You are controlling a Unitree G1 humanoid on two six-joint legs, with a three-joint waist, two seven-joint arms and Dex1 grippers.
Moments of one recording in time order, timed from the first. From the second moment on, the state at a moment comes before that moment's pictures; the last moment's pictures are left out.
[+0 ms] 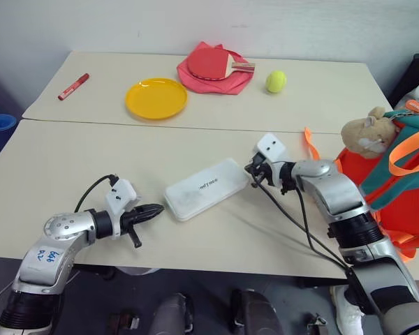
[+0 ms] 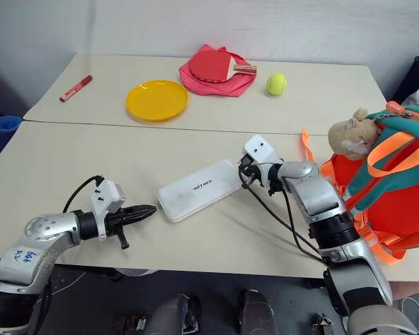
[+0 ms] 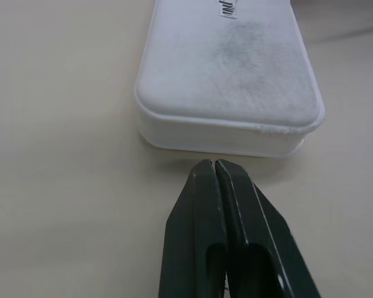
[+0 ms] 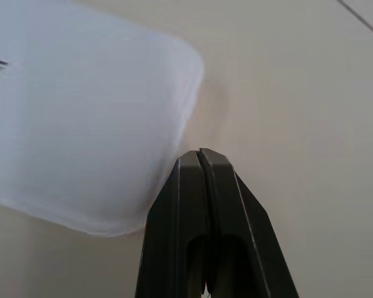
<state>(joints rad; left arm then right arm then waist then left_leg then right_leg) -0.13 0.71 0.09 -0.27 -0.37 0.55 -0.80 -0.73 -0.50 0.25 0.09 0.16 0.75 0.72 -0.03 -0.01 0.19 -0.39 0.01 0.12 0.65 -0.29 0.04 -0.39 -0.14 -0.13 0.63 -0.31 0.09</state>
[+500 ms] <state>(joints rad) -0.19 0.68 0.08 -0.18 -0.35 0.52 -0.82 -0.51 -0.62 0.19 -0.25 0.25 0.95 0.79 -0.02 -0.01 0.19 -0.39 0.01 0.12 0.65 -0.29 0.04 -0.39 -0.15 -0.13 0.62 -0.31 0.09</state>
